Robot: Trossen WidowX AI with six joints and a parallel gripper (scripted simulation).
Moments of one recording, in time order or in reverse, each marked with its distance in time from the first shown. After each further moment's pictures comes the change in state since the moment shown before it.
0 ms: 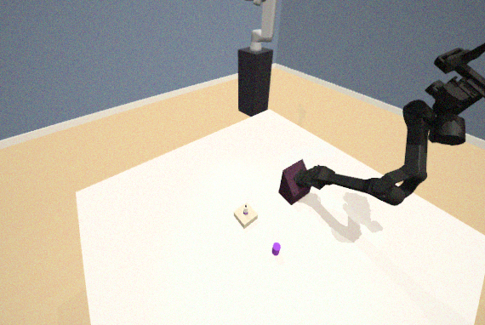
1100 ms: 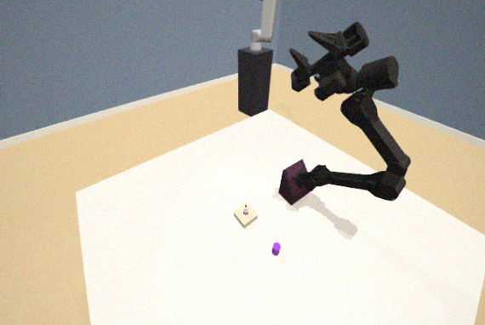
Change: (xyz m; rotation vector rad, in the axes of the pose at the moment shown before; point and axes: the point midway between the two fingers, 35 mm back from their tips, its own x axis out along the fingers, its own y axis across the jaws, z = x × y) arm 0.058 0.179 0.318 1.158 -0.380 0.681
